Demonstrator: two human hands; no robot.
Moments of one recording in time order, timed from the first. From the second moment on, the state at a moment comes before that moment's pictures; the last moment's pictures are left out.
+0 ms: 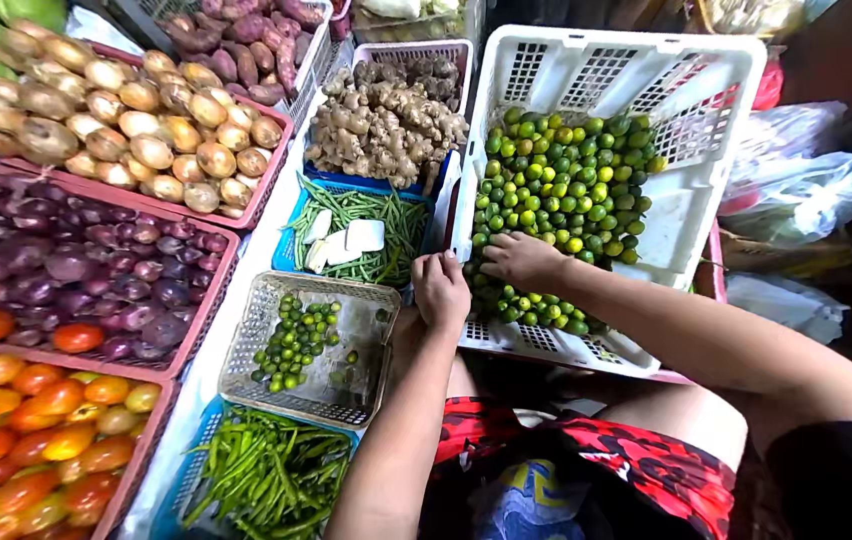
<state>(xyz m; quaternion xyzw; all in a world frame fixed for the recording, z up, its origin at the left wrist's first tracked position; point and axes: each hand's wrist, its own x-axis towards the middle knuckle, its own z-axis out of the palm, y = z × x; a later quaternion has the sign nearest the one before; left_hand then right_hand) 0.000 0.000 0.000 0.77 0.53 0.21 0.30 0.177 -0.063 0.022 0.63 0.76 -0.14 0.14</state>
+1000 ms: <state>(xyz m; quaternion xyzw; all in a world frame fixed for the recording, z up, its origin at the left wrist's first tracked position) 0.000 0.000 -0.002 0.77 0.52 0.21 0.30 0.163 -0.043 -0.013 0.76 0.64 -0.12 -0.05</state>
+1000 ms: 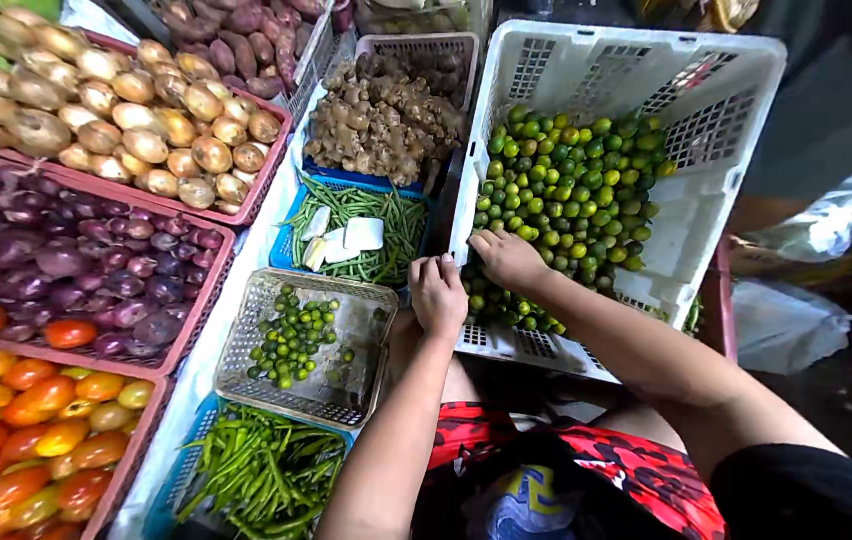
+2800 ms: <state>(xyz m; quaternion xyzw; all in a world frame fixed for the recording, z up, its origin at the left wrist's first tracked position) -0.007 -0.002 0.008 0.79 0.52 0.19 0.27 -0.011 -0.018 0.120 0.38 0.19 -0.68 -0.59</state>
